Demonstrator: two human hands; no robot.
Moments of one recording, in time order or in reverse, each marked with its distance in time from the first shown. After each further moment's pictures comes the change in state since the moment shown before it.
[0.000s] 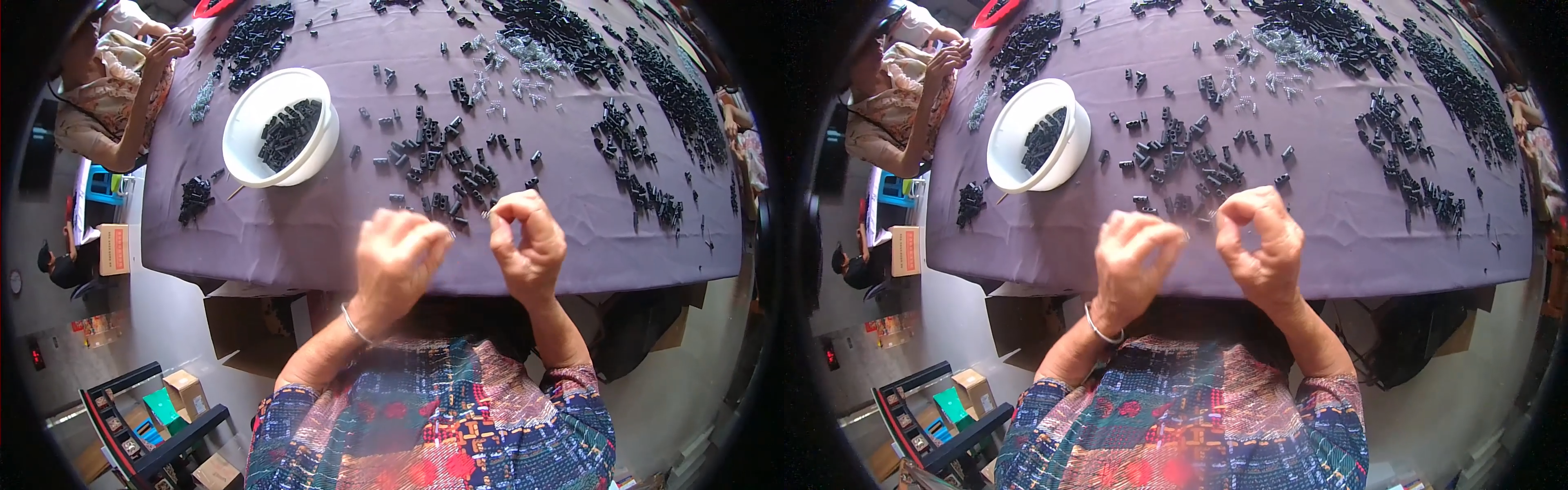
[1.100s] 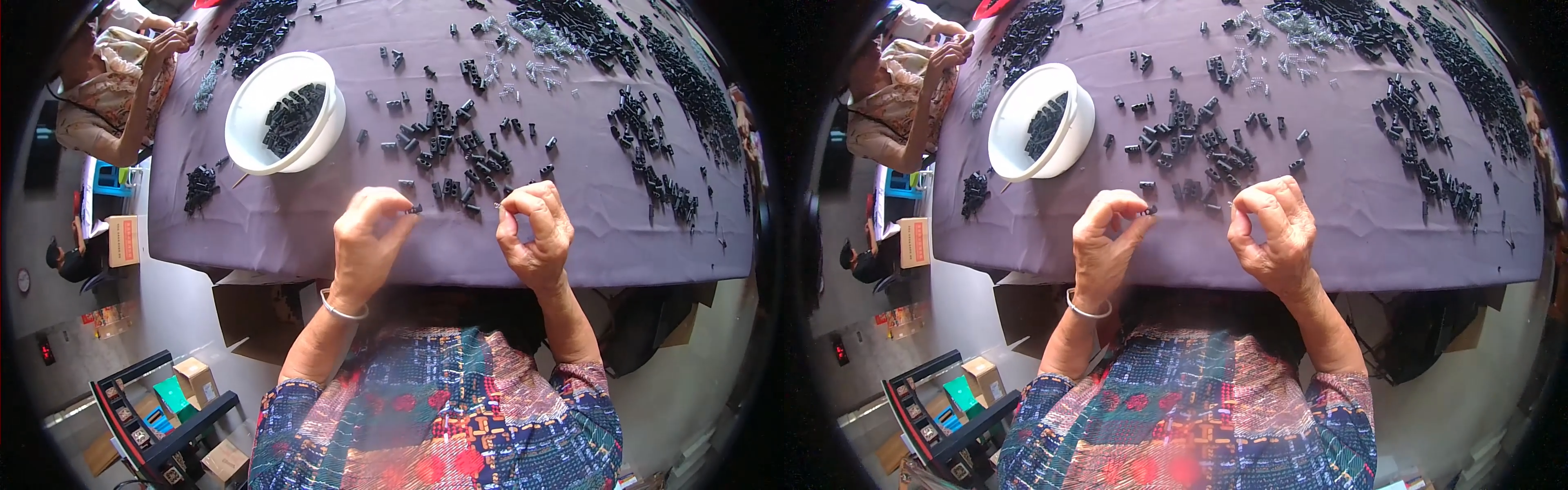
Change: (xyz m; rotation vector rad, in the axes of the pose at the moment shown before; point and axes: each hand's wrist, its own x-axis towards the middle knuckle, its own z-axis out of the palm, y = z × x) left_hand -0.007 -0.028 -0.013 -0.249 -0.010 -0.326; right_hand -0.004 0.022 0.000 -0.225 -0.004 -0.249
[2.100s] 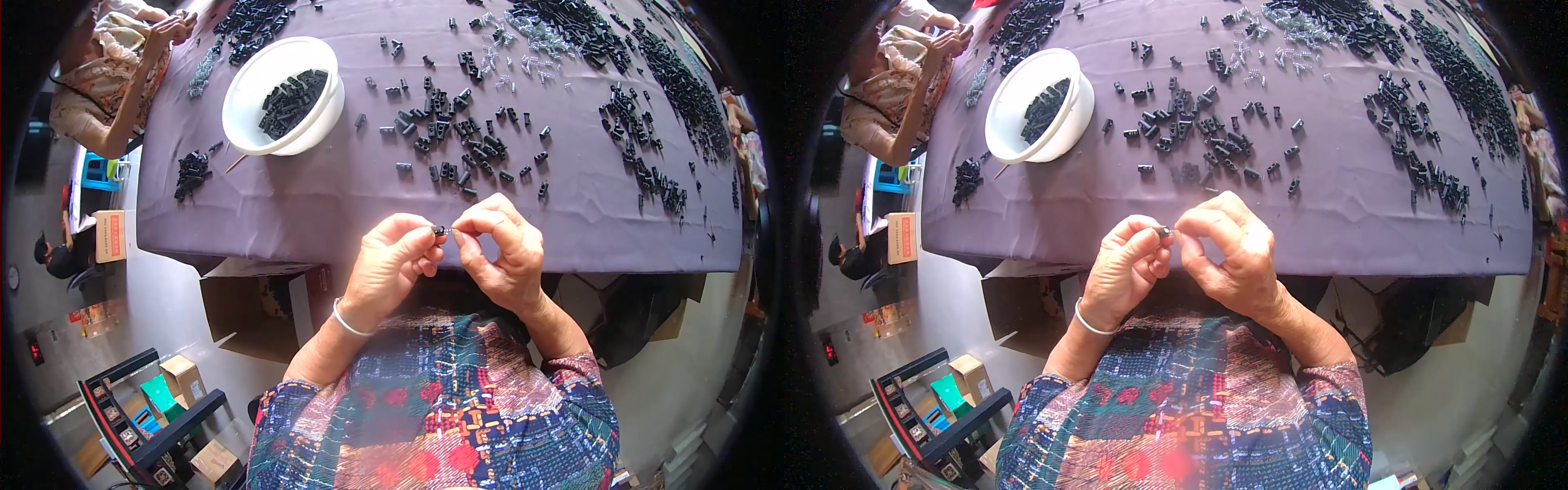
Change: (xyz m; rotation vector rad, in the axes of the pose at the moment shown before) left_hand -0.040 0.015 0.005 -1.388 -0.194 -0.845; right_hand -0.003 -0.052 0.006 0.306 -0.173 0.173
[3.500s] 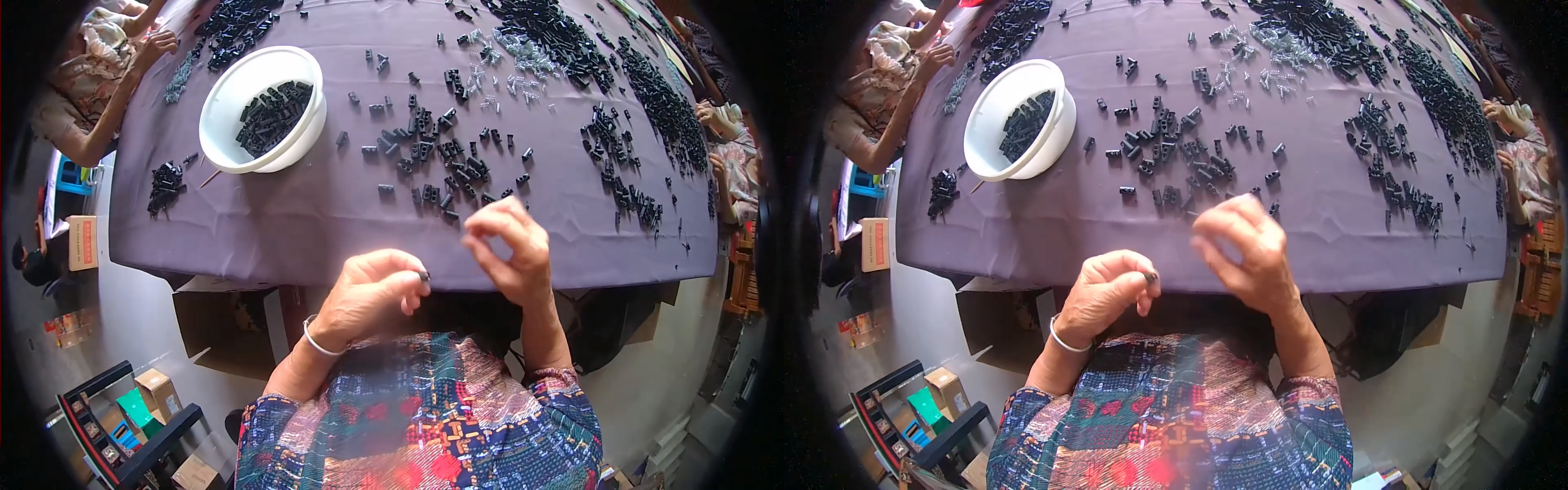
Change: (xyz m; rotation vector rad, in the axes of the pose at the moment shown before) left_hand -0.007 0.014 -0.004 0.262 -0.135 -0.100; right_hand 0.010 0.019 -0.032 -0.148 -0.125 0.065
